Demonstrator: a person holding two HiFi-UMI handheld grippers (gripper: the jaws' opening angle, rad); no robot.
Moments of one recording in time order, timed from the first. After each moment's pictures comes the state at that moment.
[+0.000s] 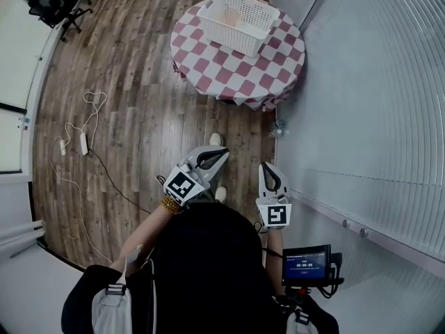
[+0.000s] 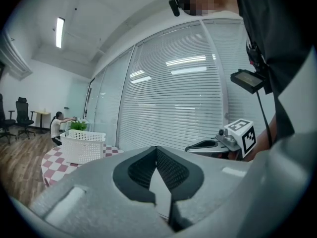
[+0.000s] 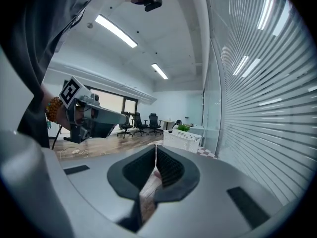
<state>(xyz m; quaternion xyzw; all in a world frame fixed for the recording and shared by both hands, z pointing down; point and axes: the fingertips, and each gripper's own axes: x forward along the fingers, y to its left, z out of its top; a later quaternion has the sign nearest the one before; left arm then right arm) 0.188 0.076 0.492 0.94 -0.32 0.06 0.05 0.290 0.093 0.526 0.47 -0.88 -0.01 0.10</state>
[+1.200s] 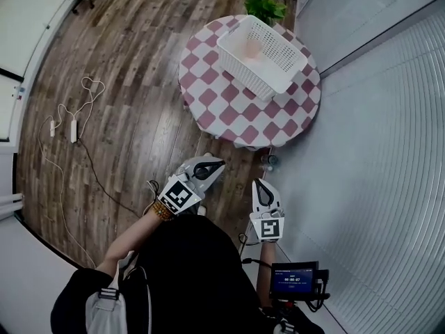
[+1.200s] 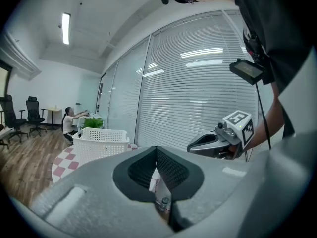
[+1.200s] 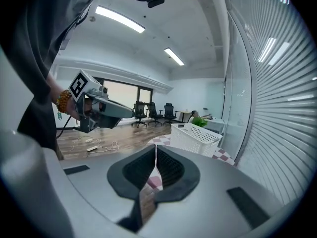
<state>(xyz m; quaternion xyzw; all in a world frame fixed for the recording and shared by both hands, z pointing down) 0.140 -0.112 0.510 0.92 -0.37 0.09 0.08 0.245 -0.100 0.545 0.37 -0.91 0.01 0.18</state>
